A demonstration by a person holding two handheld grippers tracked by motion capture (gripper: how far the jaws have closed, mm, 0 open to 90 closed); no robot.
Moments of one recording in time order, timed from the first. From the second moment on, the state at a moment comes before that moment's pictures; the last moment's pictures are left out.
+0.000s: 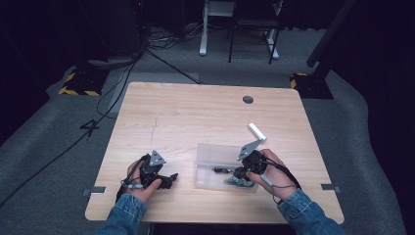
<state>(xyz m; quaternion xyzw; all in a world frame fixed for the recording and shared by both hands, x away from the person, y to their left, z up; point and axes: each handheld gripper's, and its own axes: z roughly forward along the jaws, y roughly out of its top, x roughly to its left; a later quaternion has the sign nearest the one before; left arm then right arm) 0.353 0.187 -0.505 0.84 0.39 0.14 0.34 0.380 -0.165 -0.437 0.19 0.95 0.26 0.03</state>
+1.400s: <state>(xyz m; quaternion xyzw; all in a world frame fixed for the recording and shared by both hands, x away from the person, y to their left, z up) 0.347 0.191 -0.505 0.85 0.39 0.14 0.34 0.388 -0.143 -0.454 0.20 0.95 0.25 0.01</state>
